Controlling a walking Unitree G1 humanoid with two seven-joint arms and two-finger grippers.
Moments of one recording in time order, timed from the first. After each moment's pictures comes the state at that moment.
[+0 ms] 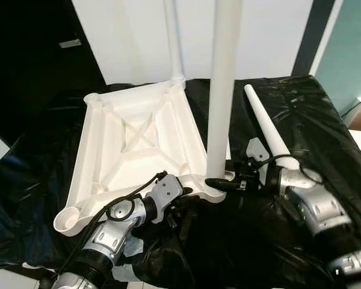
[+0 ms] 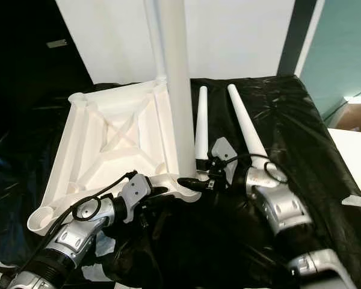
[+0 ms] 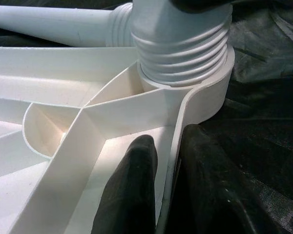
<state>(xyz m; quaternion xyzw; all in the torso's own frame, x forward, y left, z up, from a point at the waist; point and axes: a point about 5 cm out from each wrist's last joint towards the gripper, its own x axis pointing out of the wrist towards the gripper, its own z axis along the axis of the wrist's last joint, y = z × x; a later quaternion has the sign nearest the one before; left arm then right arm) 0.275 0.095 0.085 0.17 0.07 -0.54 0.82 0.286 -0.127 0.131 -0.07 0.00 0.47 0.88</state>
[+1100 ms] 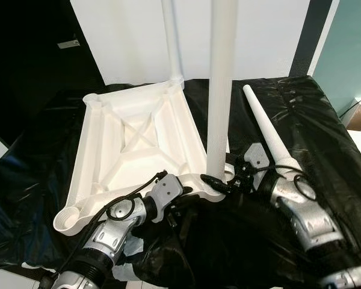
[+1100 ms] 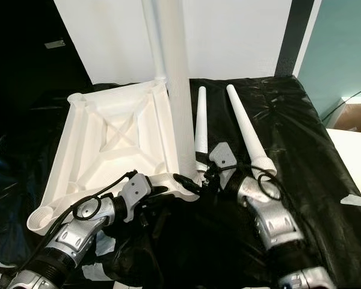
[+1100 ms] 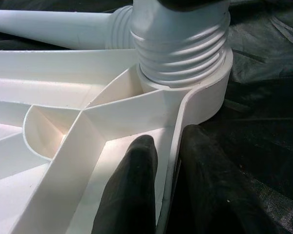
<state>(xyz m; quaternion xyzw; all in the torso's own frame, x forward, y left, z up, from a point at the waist) 0.275 0.089 0.087 0.17 0.05 -0.54 0.82 0.294 -0.137 0.145 -0.14 -0.04 0.47 0.87</state>
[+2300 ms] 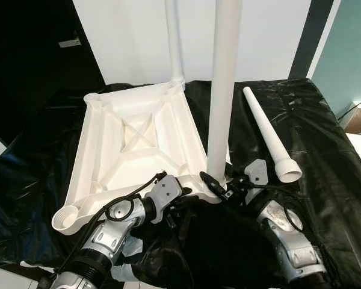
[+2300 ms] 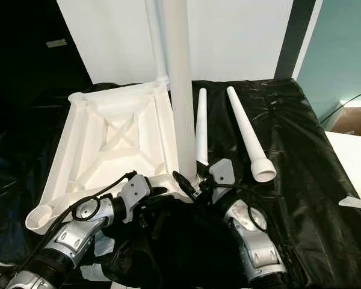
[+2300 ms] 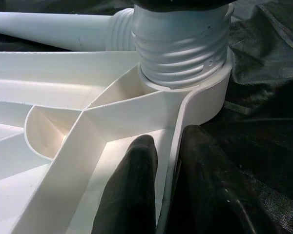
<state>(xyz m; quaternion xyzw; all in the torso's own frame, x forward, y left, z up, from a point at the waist) 0.275 0.093 0.087 0.17 0.06 -0.54 0.82 0.263 -0.117 0.120 -0.03 -0.07 0.32 0.95</state>
